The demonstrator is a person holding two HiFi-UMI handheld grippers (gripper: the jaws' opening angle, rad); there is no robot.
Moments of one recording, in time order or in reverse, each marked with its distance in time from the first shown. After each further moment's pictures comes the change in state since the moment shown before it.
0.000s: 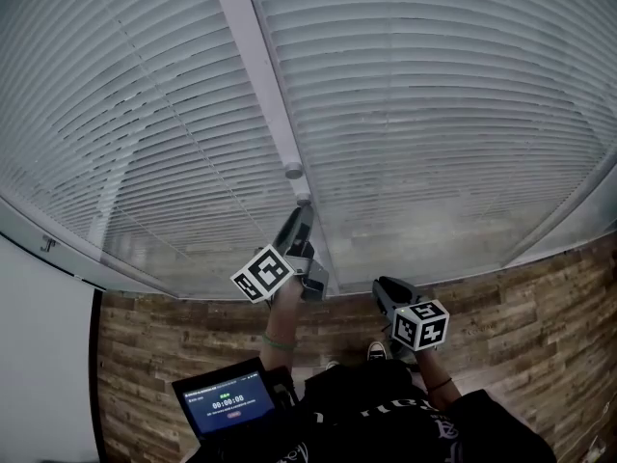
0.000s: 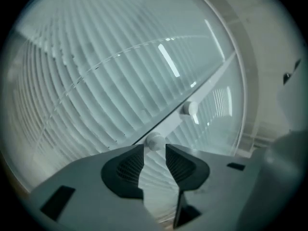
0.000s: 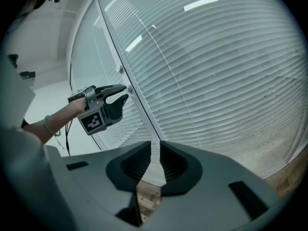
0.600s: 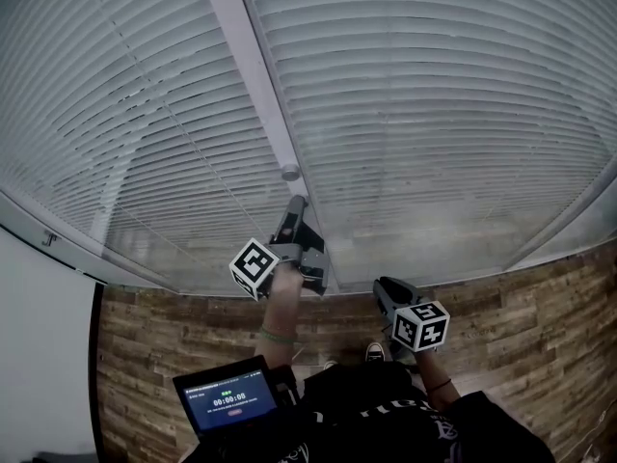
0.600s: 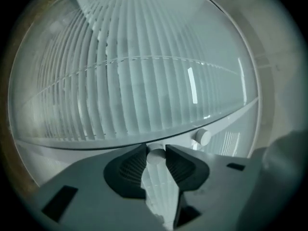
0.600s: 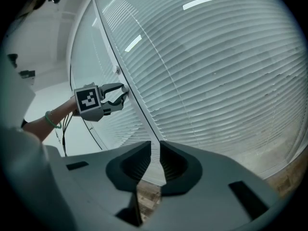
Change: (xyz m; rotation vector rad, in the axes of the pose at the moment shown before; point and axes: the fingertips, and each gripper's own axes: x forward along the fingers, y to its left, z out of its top) left arm 0.011 0.001 0.013 -0.501 -0.181 -0.021; right arm 0.001 -0.014 0.002 0.007 0.003 0.015
